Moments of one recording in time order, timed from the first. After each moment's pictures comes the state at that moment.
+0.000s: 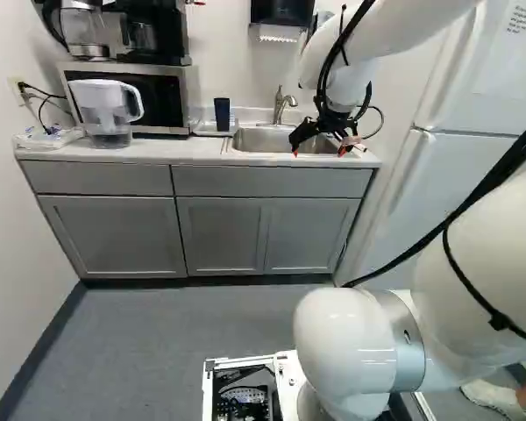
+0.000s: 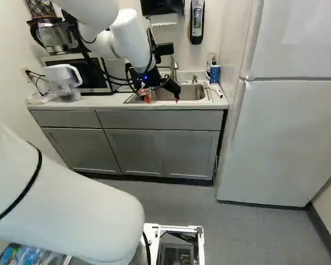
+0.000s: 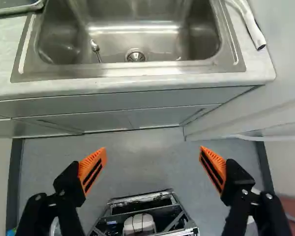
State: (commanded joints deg) arm -7.5 14.3 -49.3 -6.6 -30.6 4.1
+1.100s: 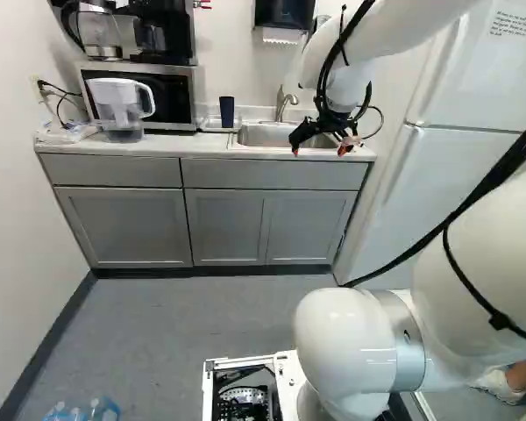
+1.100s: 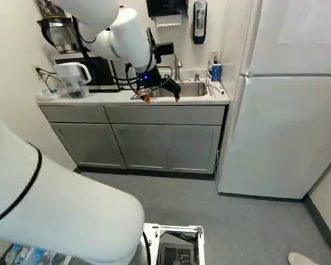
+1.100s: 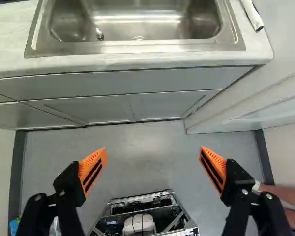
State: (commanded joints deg) arm -7.5 14.3 -49.3 -6.6 -30.6 4.1
